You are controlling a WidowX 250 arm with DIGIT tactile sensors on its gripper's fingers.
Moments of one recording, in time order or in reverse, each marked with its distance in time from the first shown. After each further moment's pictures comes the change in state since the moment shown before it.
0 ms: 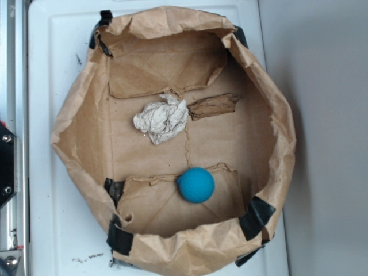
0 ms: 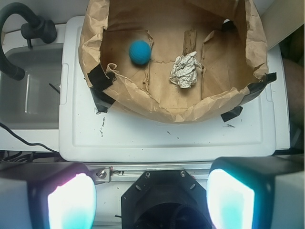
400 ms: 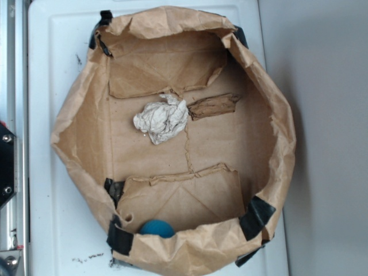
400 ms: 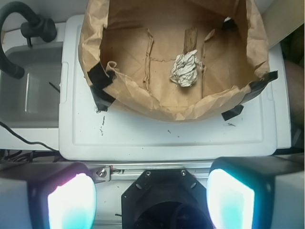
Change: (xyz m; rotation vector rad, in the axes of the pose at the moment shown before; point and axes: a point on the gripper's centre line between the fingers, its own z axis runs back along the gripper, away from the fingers) arm 0.000 -0.001 -0.004 -0.007 0.016 -0.015
